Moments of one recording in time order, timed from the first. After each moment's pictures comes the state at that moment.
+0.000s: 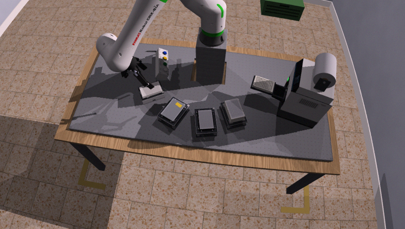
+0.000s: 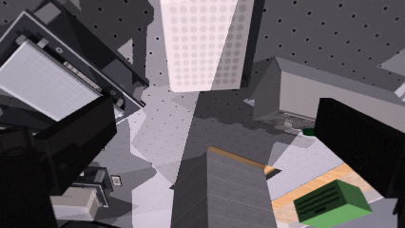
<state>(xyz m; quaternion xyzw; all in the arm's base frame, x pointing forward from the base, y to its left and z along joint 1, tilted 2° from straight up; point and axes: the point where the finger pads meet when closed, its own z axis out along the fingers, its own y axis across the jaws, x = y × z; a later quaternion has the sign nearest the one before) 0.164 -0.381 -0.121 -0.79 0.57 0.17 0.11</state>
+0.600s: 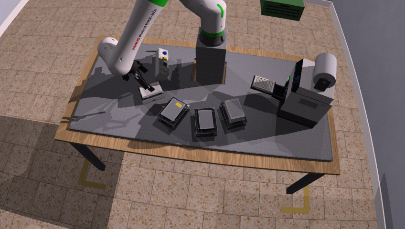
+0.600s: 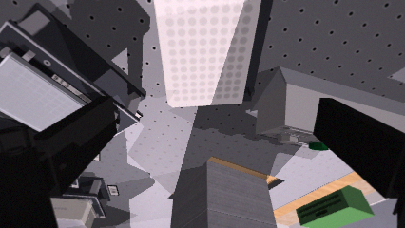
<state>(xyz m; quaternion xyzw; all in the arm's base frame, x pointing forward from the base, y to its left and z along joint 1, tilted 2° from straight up) 0.163 -0.382 -0.147 -0.79 0.57 0.17 0.11</state>
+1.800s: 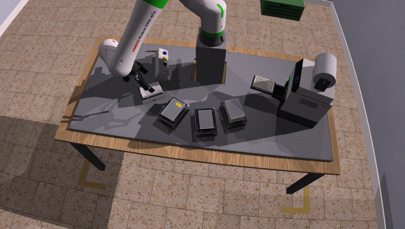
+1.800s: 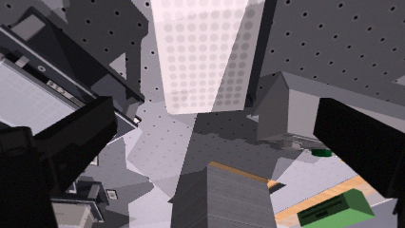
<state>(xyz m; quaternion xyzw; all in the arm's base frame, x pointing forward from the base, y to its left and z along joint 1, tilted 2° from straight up) 0.163 -0.382 -0.158 -0.79 0.57 0.17 0.11</state>
